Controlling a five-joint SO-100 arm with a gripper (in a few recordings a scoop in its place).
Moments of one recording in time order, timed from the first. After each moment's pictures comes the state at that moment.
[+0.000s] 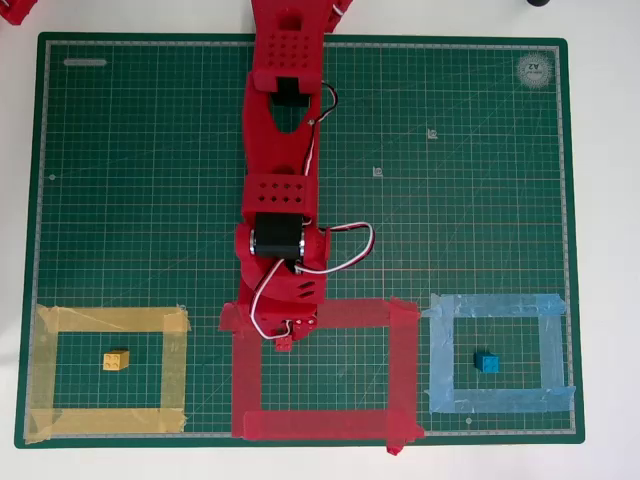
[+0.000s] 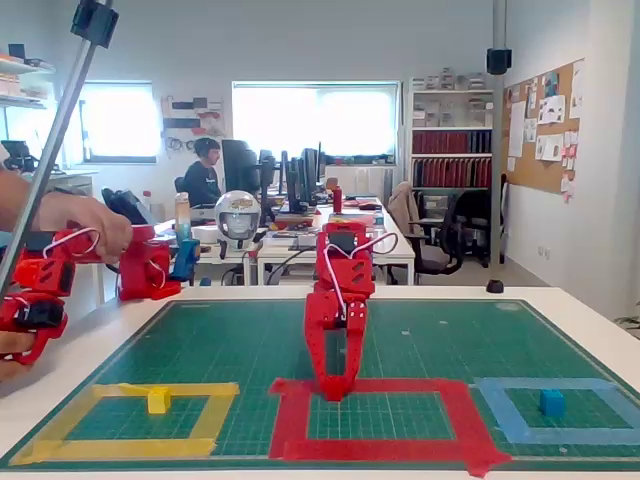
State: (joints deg) arm 1.6 8.6 -5.5 73.6 -95.3
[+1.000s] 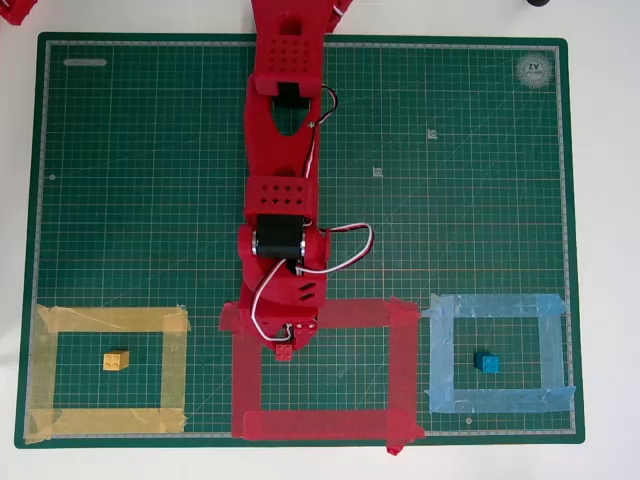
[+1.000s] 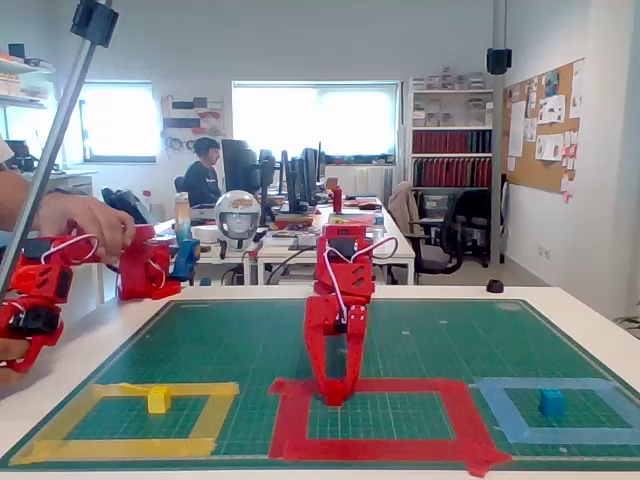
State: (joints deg) arm 1.6 6.9 -5.8 68.4 -95.4
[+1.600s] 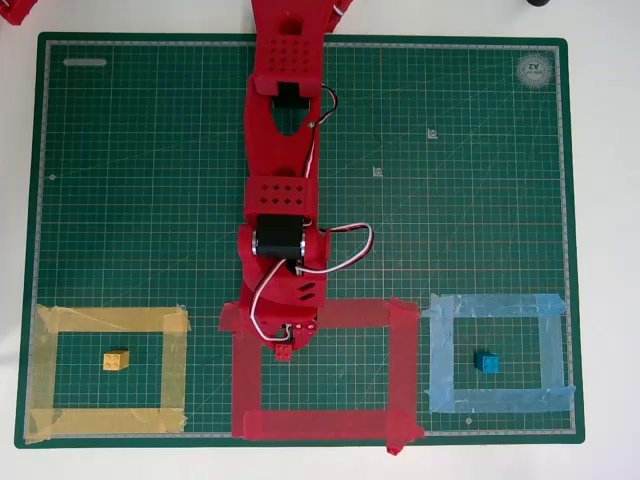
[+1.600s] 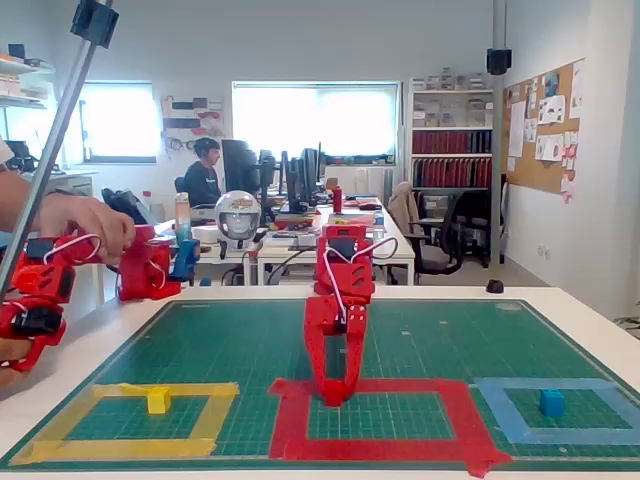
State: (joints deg) arm 1.6 6.9 -5.8 68.4 -93.9
